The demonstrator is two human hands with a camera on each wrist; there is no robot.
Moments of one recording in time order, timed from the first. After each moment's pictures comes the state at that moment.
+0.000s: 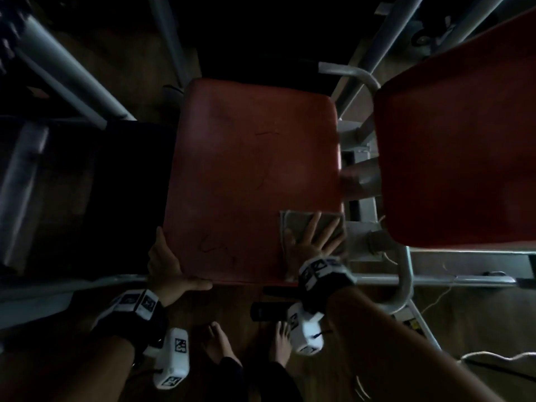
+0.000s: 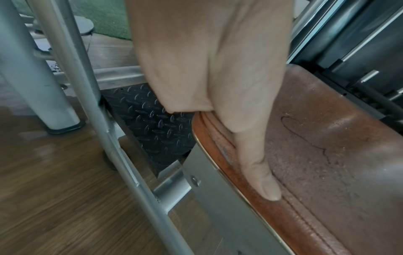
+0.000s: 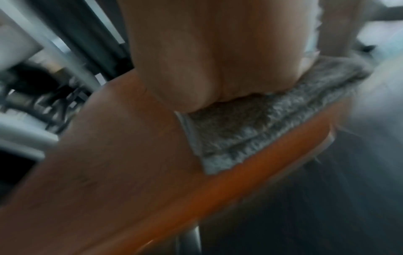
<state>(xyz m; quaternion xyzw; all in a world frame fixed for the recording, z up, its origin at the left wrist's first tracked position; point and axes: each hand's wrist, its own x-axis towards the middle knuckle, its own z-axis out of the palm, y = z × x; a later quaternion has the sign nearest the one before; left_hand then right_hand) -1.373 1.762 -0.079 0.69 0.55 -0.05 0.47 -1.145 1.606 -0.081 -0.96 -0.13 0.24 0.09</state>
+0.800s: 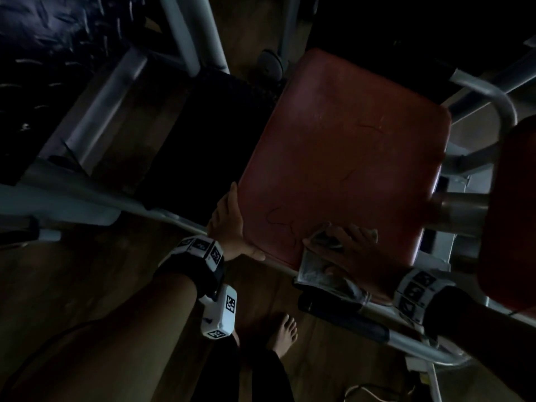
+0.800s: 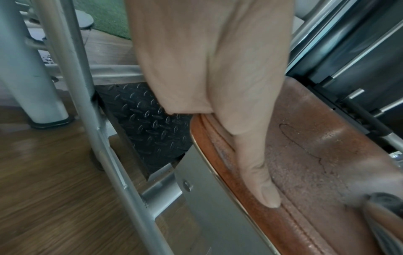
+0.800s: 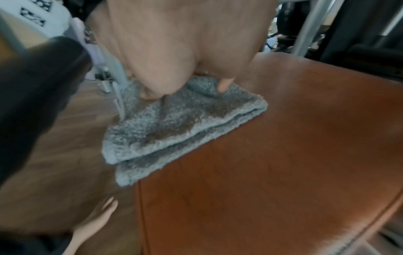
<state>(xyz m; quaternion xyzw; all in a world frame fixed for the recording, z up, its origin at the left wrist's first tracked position) -1.378 1.763 -0.065 0.68 0.55 -0.11 0.48 -1.113 1.614 -0.051 -0.54 -0.83 0.08 -0.07</state>
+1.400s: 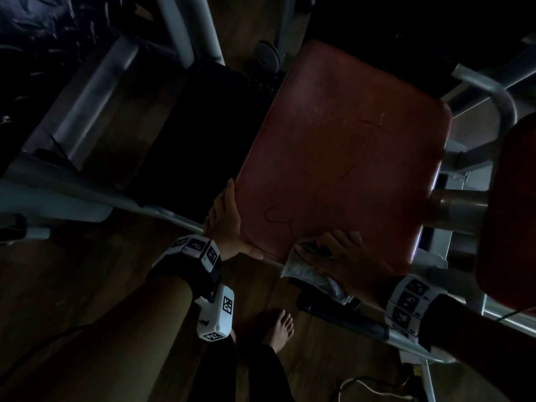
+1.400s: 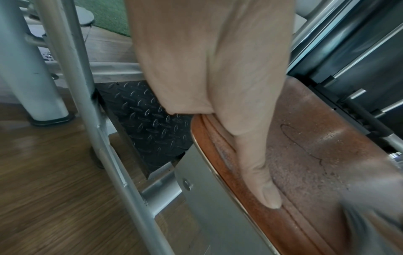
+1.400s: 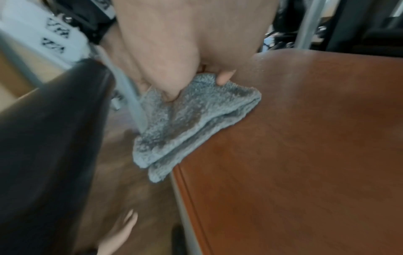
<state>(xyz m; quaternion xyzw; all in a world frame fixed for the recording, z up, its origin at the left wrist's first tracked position) -1.377 1.763 -0.066 0.68 0.55 -0.10 0.48 -1.132 1.610 -0.056 -0.51 -0.85 0.07 -0.08</state>
